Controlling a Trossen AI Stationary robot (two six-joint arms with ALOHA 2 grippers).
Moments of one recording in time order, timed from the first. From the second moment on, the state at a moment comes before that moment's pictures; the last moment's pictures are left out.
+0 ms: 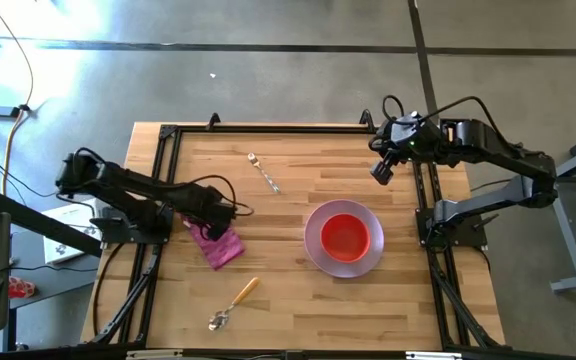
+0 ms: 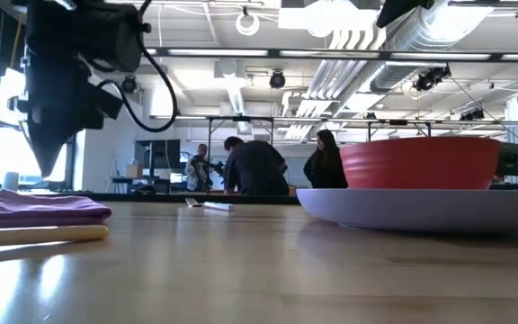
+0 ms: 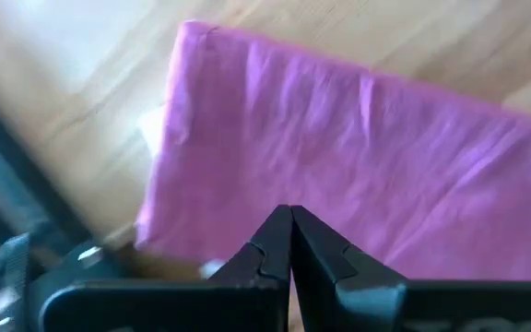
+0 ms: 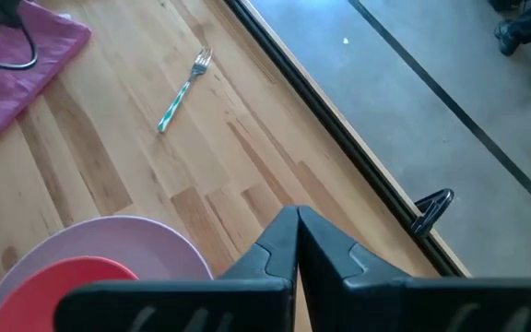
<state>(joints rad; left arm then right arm) 0.02 1.35 0.74 -1.09 -0.21 -1.00 -0.18 1.16 1.50 -1.19 0.37 0.20</state>
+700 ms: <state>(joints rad) 0.08 1.38 0.60 -0.89 -0.23 -0.78 -0.18 1.16 1.50 -1.17 0.37 0.21</state>
